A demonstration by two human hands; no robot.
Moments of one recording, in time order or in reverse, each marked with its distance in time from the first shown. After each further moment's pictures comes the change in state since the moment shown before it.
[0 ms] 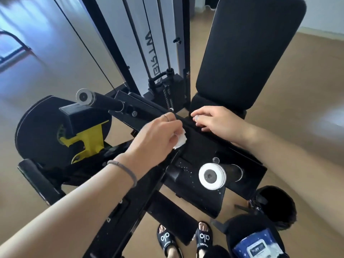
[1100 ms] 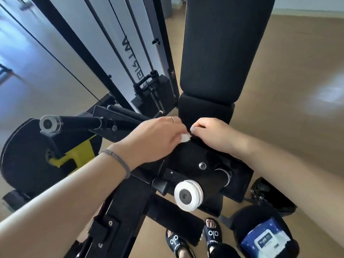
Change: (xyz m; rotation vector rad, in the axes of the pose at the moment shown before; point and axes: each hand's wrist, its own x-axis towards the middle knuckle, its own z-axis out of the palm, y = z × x) left_hand 0.057 0.014 0.001 0.135 -0.364 0.204; right_hand -0.013 0.024 -0.010 -0.113 0.070 0.145
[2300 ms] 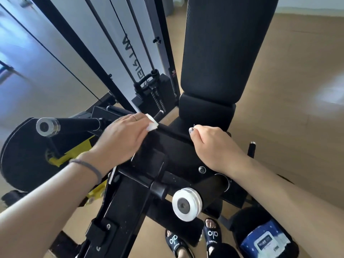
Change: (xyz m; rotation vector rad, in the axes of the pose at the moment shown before) left_hand -0.037 -0.053 -0.003 0.094 0.234 -0.190; right_hand -0.014 0.012 0.025 -0.212 0.216 -0.207
